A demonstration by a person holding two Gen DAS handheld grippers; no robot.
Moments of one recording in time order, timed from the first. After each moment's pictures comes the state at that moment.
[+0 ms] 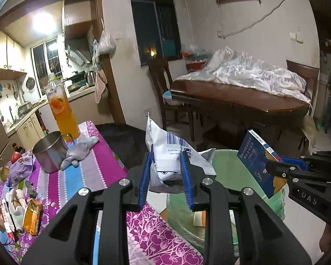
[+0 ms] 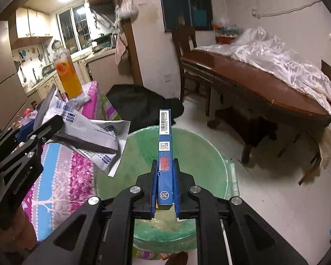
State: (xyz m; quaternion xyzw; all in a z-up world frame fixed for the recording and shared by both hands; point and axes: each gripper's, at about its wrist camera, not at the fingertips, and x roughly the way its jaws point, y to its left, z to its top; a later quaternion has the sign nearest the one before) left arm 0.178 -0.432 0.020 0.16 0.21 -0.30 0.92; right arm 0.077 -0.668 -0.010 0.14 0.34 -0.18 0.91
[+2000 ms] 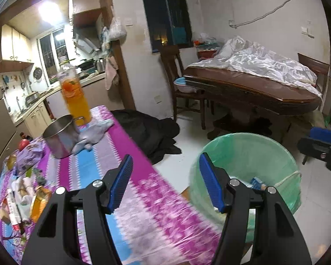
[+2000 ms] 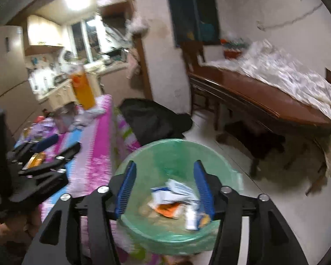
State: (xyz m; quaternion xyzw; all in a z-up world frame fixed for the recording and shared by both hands) left arm 0.194 -0.385 0.009 0.16 0.24 -0.26 0.92; right arm 0.056 -0.614 0.017 0.13 0.27 -0.14 0.95
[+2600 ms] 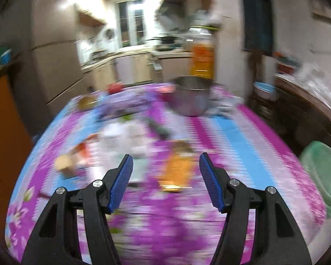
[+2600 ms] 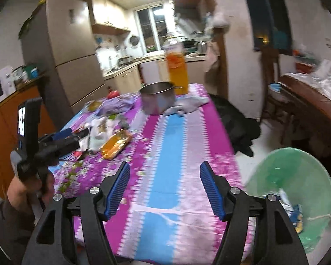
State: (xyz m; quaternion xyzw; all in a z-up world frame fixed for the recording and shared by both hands) left arm 0.262 -0.096 0.014 0.04 0.29 -0.04 0.96; right arm 0.137 -0.411 0.027 0.08 0.28 0.07 0.95
